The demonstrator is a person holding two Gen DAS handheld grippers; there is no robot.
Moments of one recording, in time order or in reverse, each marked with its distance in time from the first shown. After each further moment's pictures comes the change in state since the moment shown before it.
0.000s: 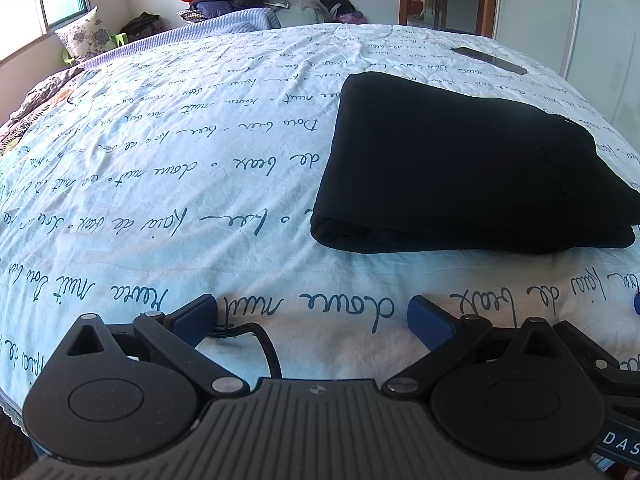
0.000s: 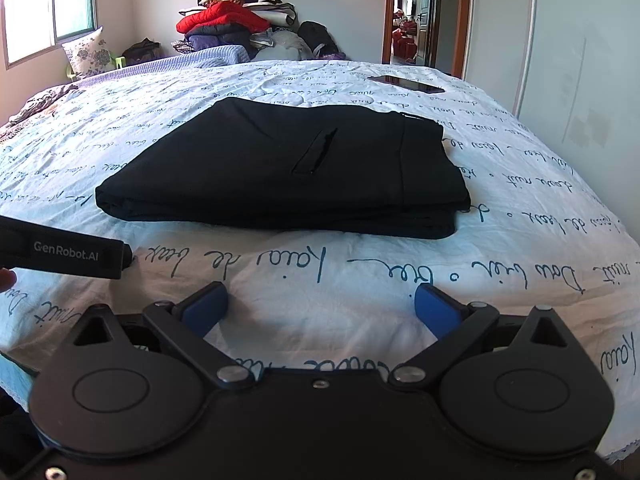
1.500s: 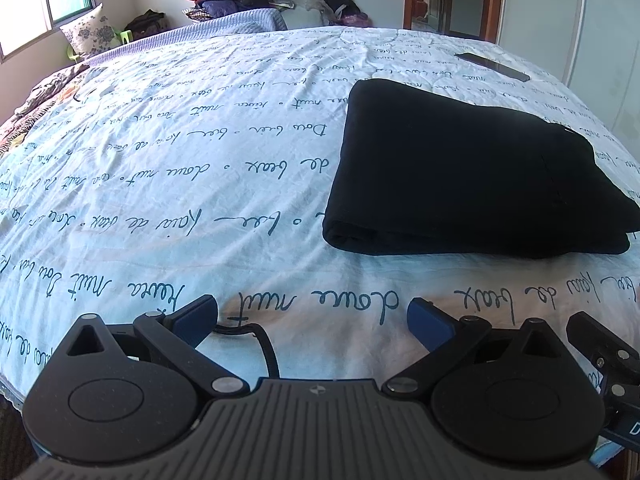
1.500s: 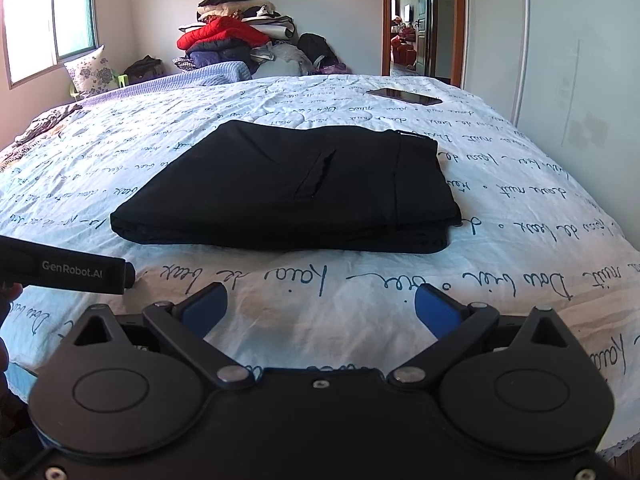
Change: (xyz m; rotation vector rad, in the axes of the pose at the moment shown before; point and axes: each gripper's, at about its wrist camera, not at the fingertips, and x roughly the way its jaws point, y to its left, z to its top) left arm -0.011 0.008 0.000 -0.016 0.000 -0.001; right arm -0.015 -0.007 0.007 0.043 -0.033 0.025
